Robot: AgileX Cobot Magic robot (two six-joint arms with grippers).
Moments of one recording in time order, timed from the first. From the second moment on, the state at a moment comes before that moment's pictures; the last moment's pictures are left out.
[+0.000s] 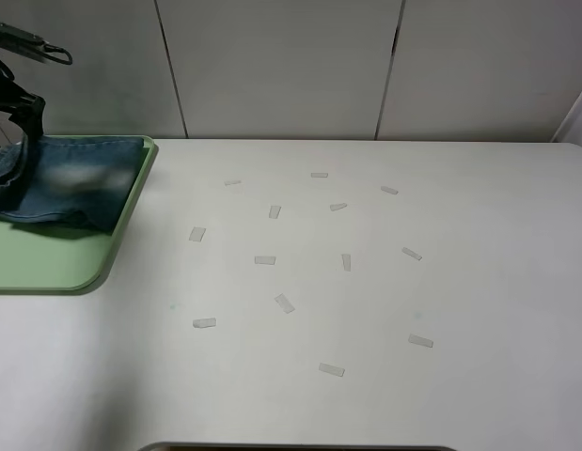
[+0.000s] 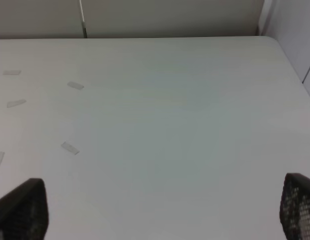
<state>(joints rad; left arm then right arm) 0.19 2.18 -1.88 0.26 0.86 0.30 -0.08 -0.01 -0.49 0.01 1.03 0.01</state>
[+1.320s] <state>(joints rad) 0.18 1.63 -1.71 0.06 1.17 0.14 -0.08 -0.01 -0.49 0.01 1.03 0.01</state>
